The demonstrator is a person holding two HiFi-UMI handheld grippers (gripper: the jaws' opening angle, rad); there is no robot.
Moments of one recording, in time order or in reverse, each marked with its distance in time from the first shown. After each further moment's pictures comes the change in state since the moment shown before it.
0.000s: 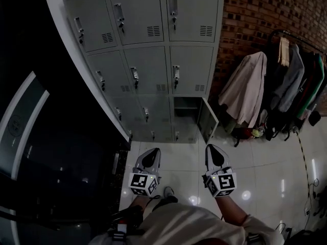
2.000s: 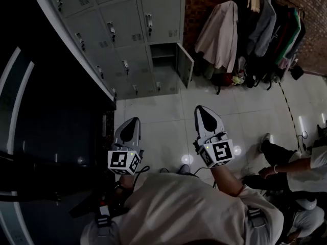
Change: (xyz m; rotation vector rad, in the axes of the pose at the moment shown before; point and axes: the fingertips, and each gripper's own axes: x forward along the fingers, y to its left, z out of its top) left arm -0.141 -0.120 0.067 -0.013 -0.045 0.003; right arm -0.170 0.046 0.087 -0.032 -0.006 0.021
